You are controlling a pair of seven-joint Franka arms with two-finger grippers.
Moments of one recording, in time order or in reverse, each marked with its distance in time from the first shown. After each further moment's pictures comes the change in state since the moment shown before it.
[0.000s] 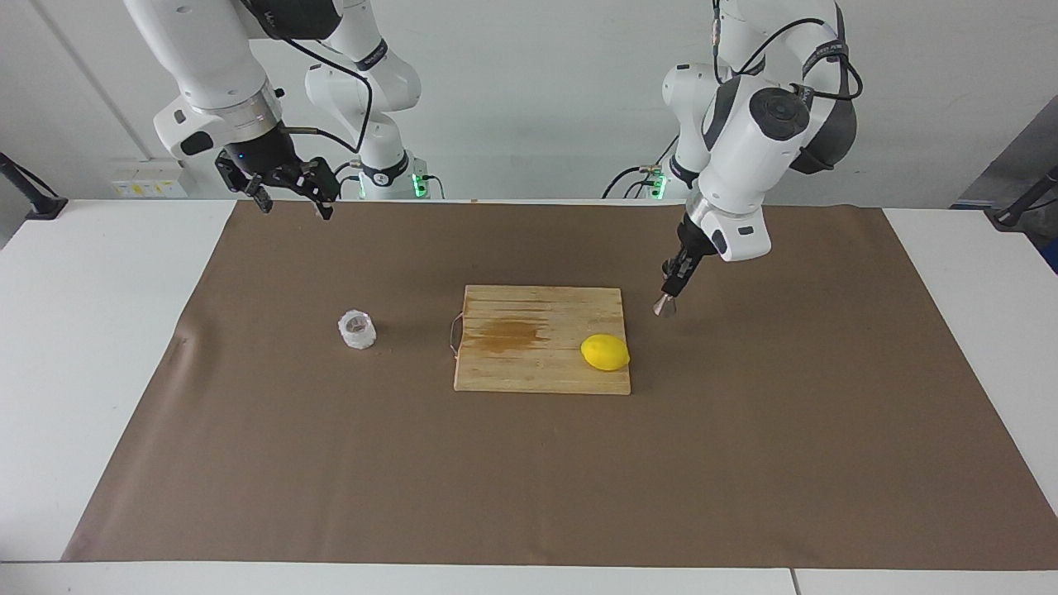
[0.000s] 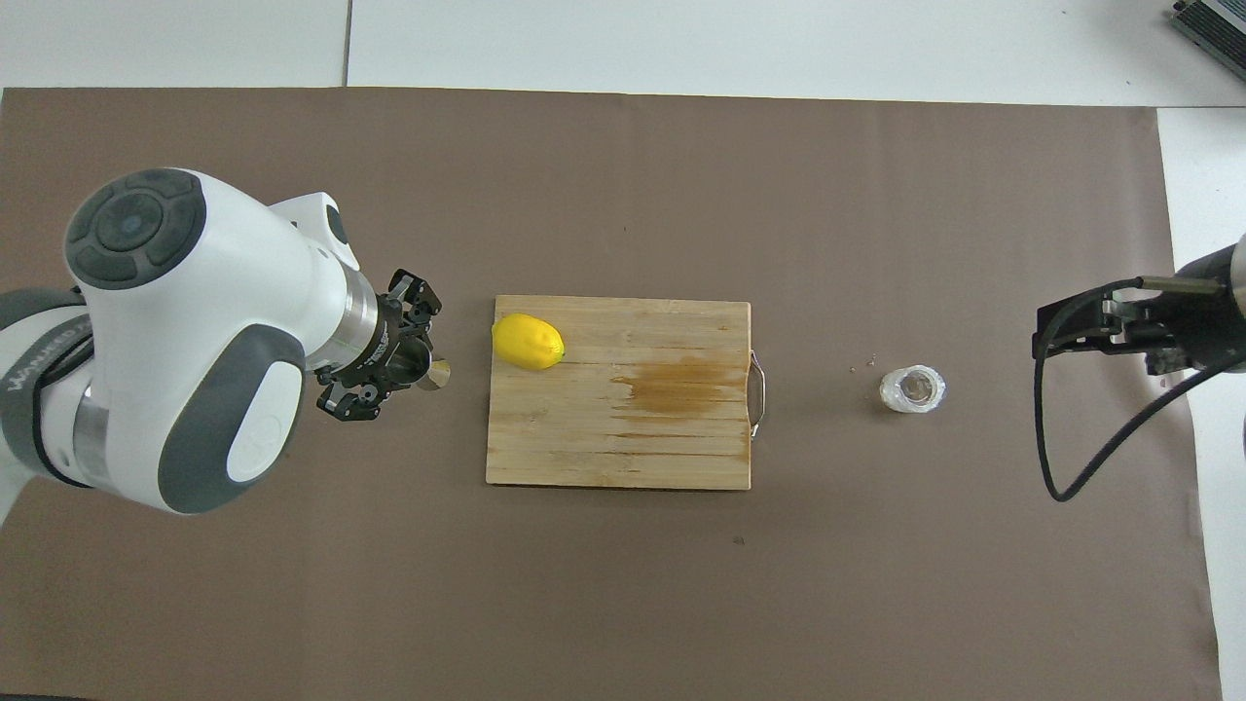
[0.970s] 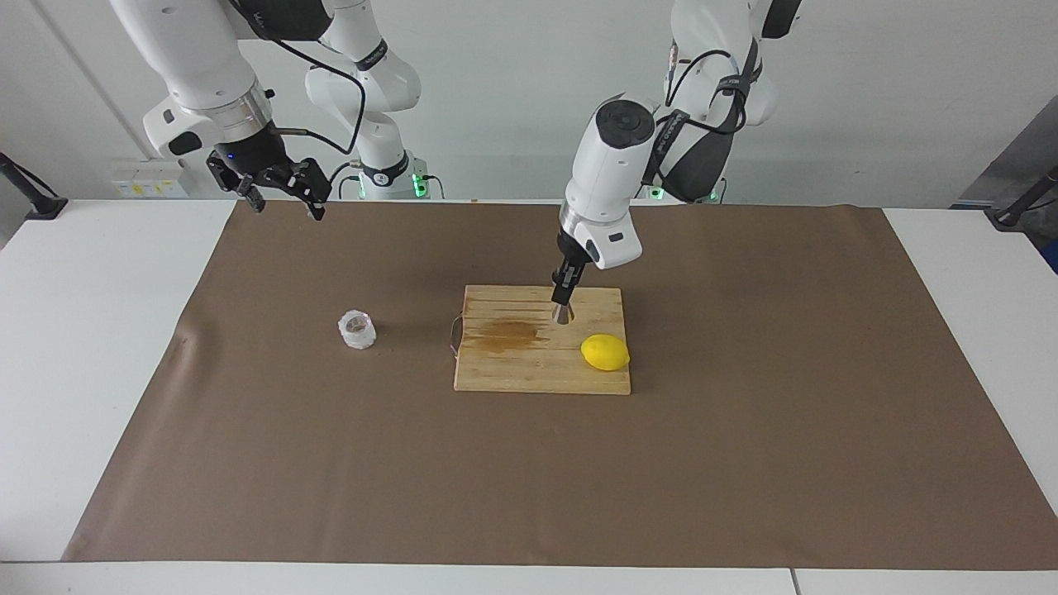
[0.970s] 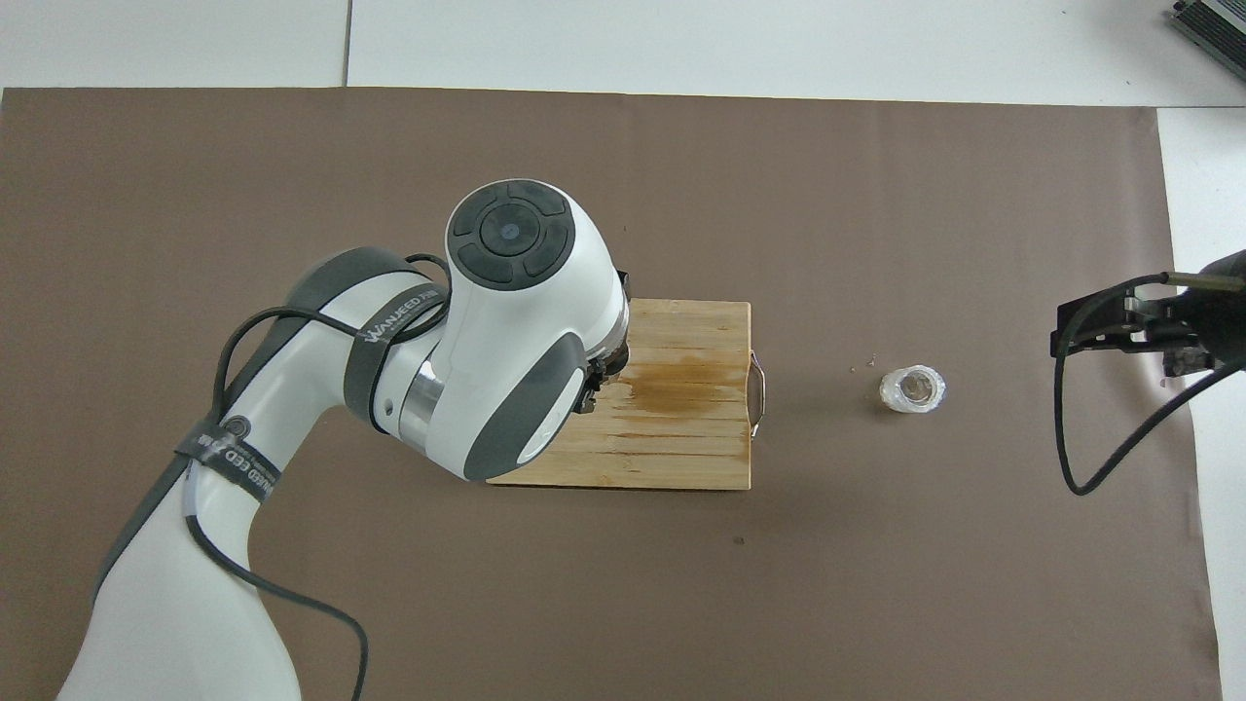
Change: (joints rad) left arm -0.259 0.327 -0.006 0.327 -0.001 0.035 -0.428; right arm -0.019 0.000 -0.011 0.000 0.000 -0.003 0.000
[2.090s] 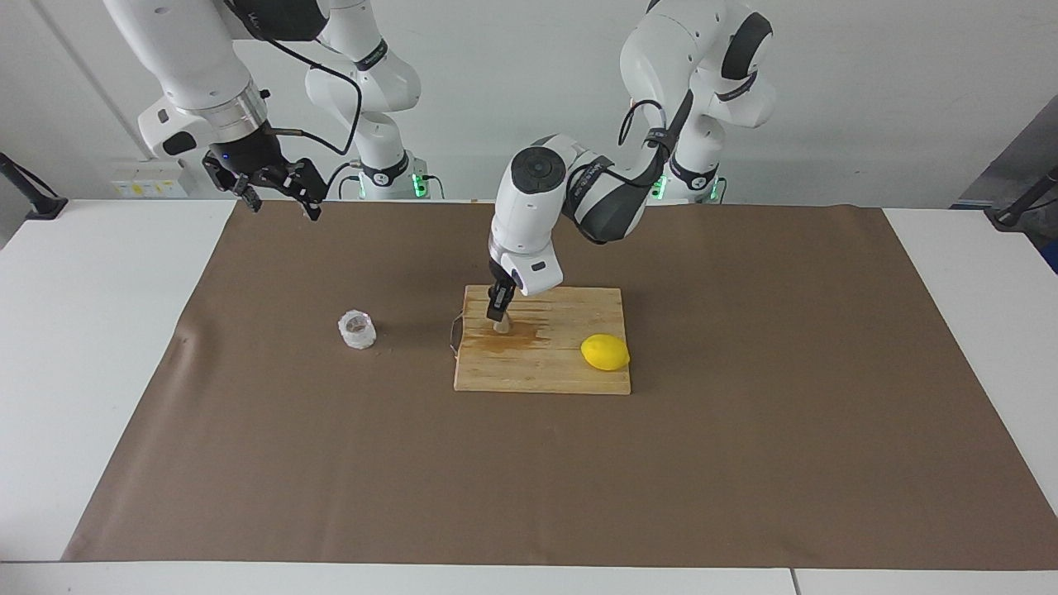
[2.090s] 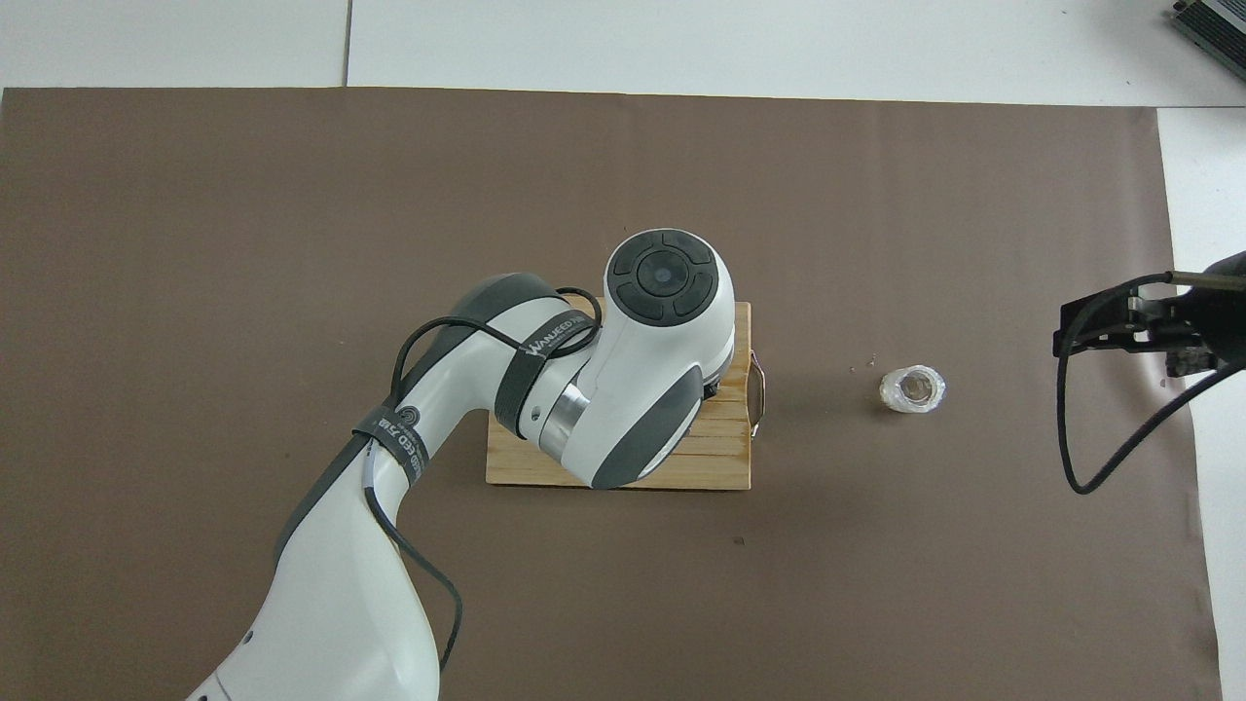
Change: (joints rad) left arm -0.099 0.141 -0.022 0.090 -0.029 0.066 -0.121; right arm -0.002 0.000 0.000 0.000 0.000 0.000 0.000
